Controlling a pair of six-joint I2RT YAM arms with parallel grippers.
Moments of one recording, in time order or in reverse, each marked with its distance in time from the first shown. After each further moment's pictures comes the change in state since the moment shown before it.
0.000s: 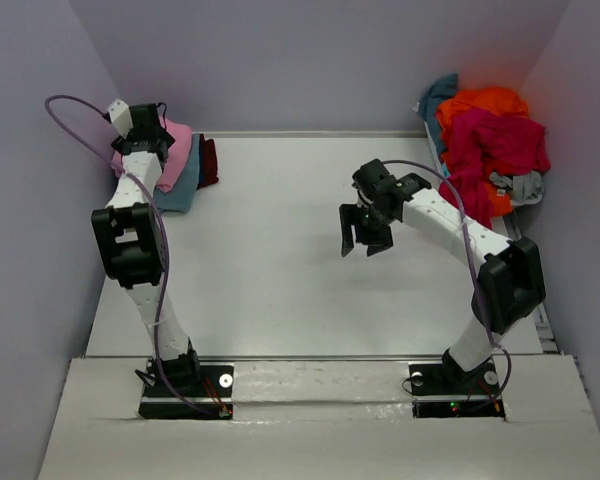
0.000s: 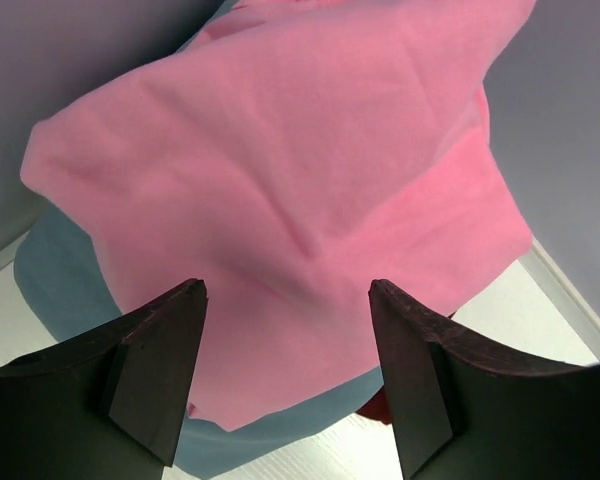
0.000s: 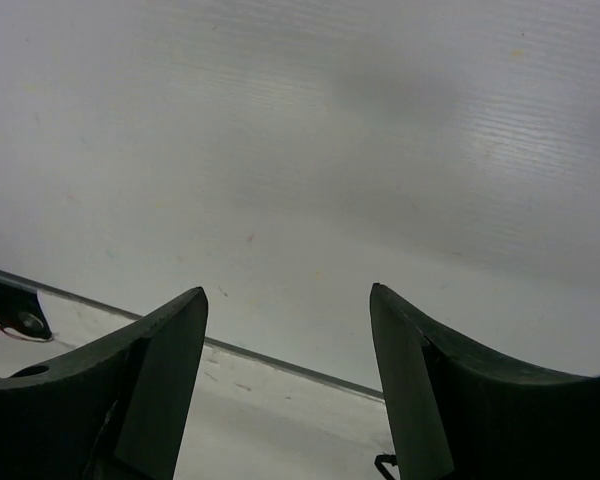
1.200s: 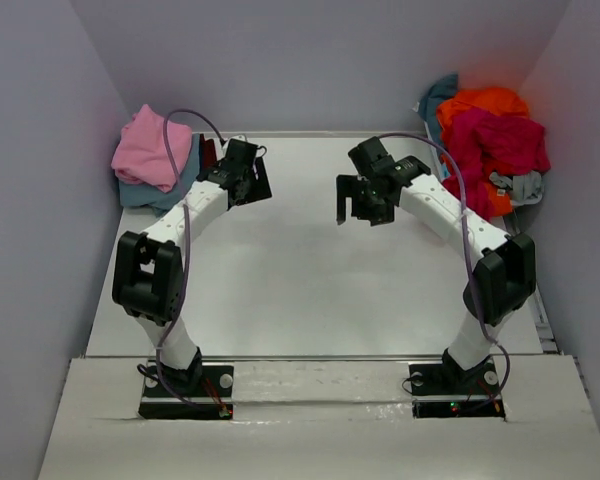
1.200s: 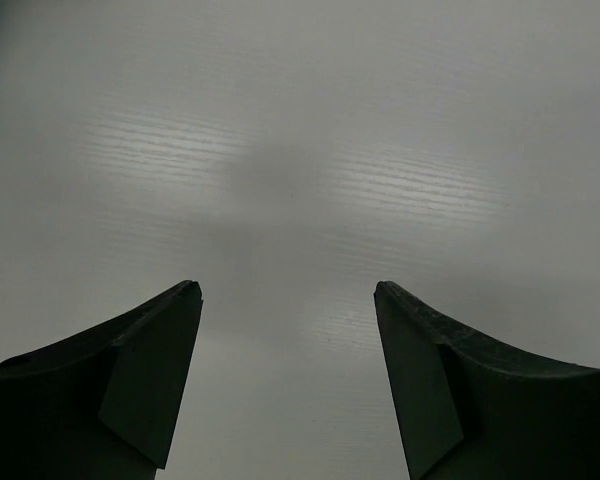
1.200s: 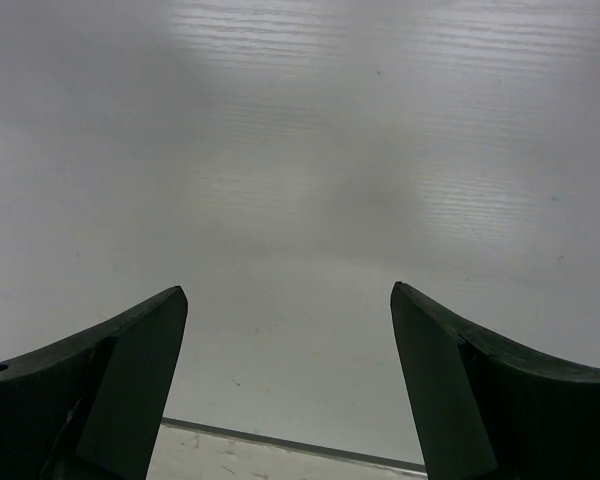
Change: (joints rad) left arm -0.504 -0.290 -0.361 -0.186 0.188 0.115; right arm 0.000 0.069 0.214 0.014 0.254 0.064
